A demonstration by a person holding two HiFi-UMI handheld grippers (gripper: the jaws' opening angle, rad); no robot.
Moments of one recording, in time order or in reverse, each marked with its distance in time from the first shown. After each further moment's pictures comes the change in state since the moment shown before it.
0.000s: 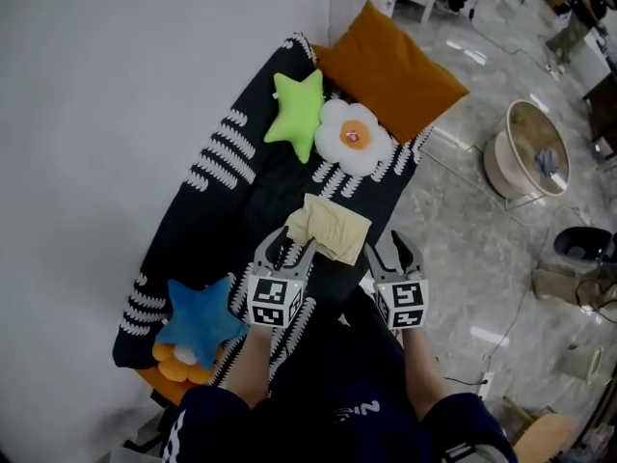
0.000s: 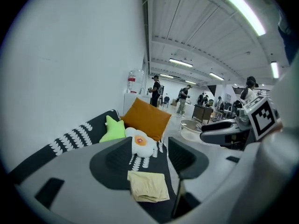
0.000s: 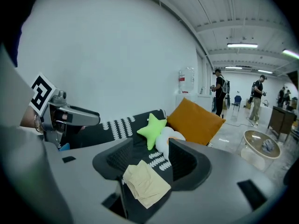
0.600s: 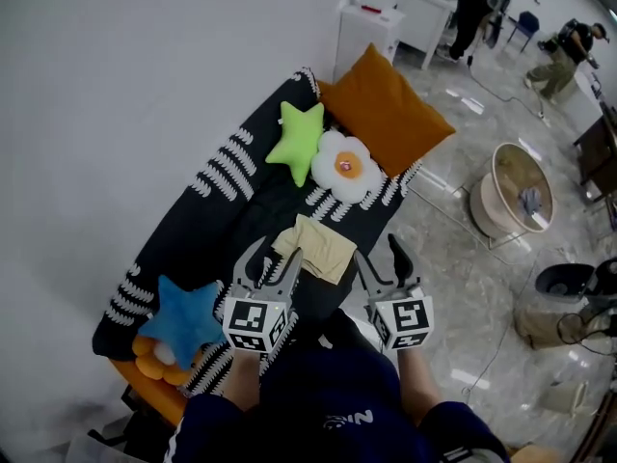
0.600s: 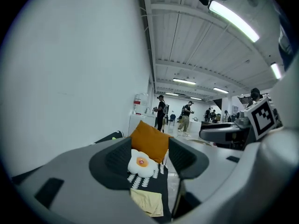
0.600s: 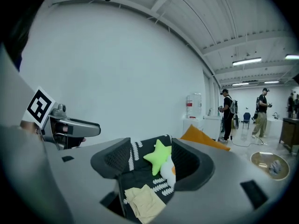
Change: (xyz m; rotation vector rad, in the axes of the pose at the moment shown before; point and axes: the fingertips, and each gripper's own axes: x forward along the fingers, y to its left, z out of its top) left arm -0.098 -0.035 0.088 -0.017 -0.247 0.099; right arm -0.087 0.024 0.113 -0.077 -0.251 0.083
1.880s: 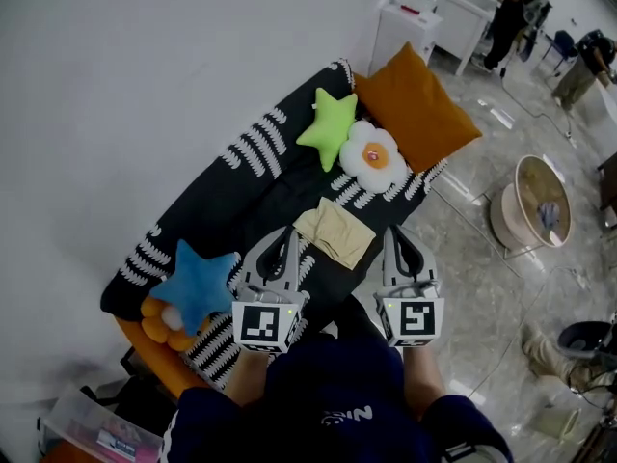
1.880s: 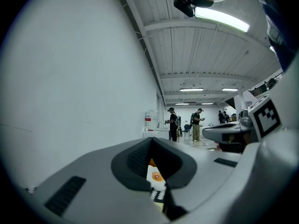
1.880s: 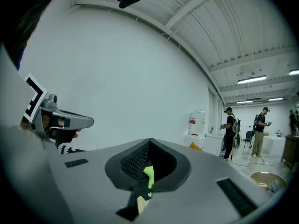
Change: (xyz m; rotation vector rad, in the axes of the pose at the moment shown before) left arm -0.077 -0.014 0.050 0.100 -0.196 0.199; right arm -0.036 0.031 0.049 -0.133 -0.149 0.005
